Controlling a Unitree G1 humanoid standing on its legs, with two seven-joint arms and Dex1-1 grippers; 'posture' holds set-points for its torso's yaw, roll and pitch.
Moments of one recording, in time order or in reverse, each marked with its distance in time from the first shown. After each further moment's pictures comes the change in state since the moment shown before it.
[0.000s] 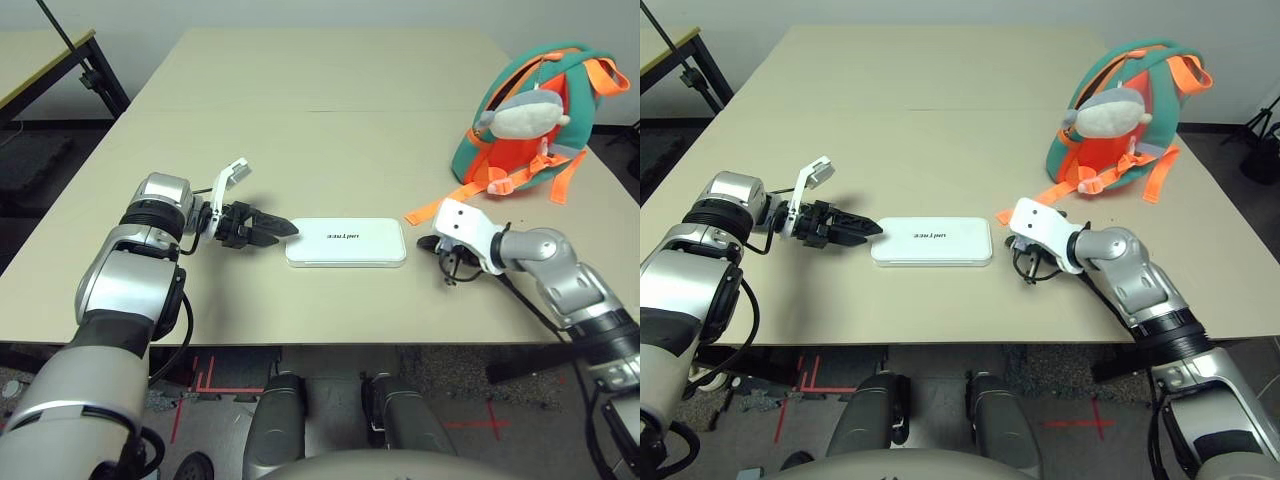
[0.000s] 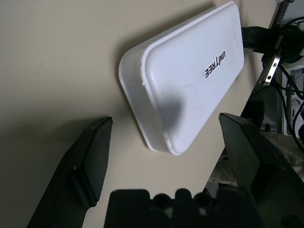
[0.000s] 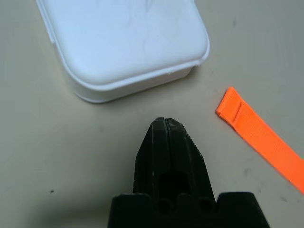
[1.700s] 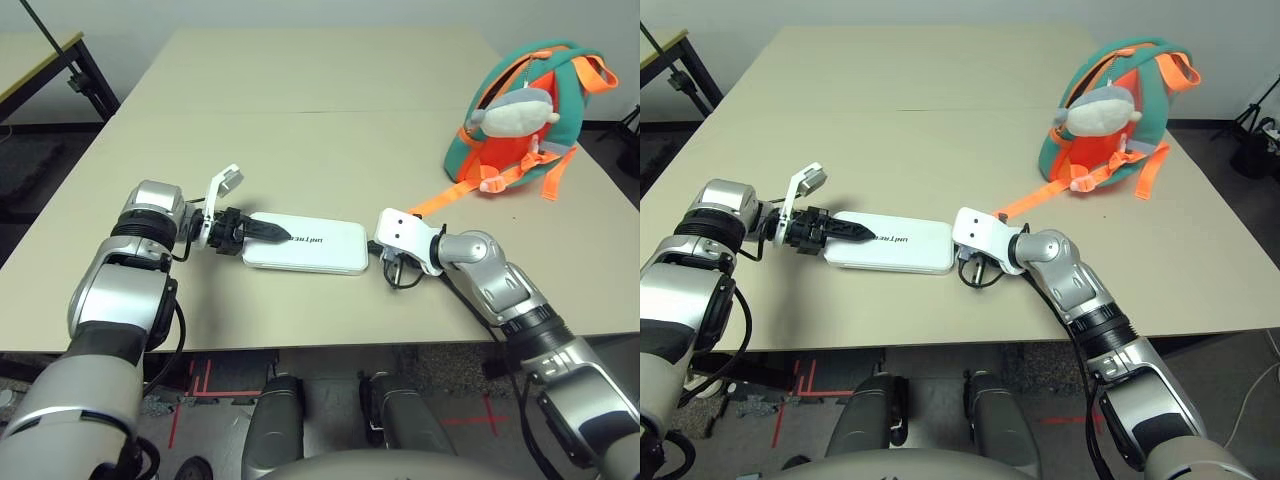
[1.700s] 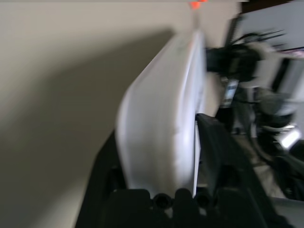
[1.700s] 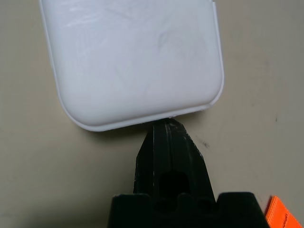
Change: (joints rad) left arm 0.068 0.030 0.066 -0.105 -0.040 0.077 -0.080; right arm -0.029 0.218 0.056 0.003 -0.104 -0.014 0.012
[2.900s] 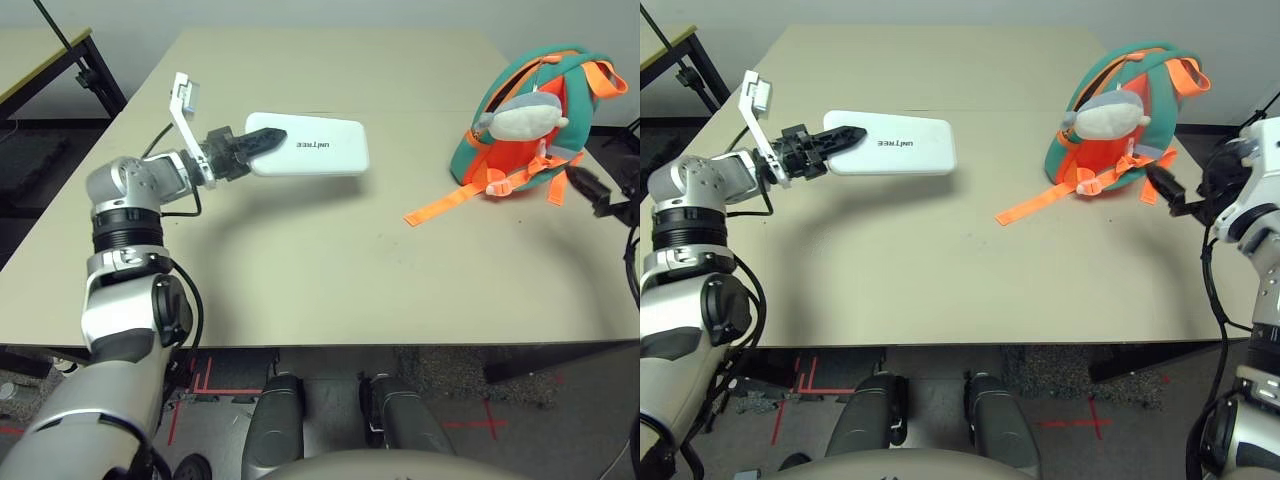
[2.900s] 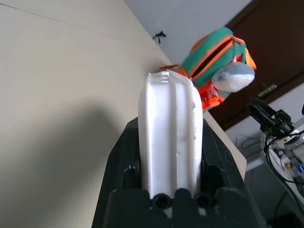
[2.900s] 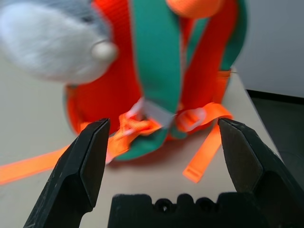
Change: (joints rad) left arm 0.121 -0.145 0.567 -0.510 -0.334 -0.153 0.642; right arm 0.029 -0.333 -0.860 0.119 0.469 0.285 -0.292
